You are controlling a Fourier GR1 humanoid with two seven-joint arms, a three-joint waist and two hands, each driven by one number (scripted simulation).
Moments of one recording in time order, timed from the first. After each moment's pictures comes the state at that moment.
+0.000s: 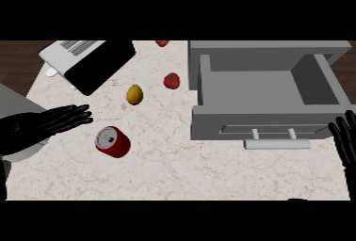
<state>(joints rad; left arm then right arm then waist) -0.22 0.56 0.02 -1.52 0.72 -1.06 0.12 0.25 -0.12 -0.12 -2.09 -0.08 0.07 0.08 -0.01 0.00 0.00</state>
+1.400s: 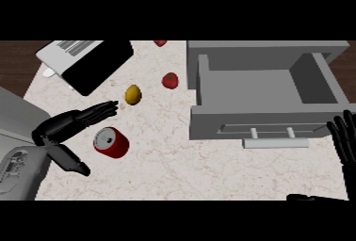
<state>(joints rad) -0.32 0.36 0.07 -1.13 -0.05 -0.97 -0.32 0.22 -0.09 -0.18 -2.01 -0.06 0.14 0.01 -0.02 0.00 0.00</state>
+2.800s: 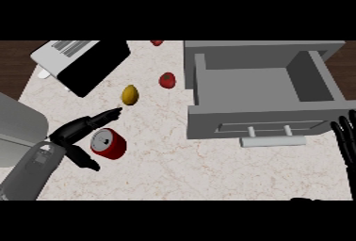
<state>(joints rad) -0.49 0.43 -0.21 -0.58 -0.24 -0.65 -0.77 0.23 -0.08 -0.19 -2.06 -0.08 0.15 0.03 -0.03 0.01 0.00</state>
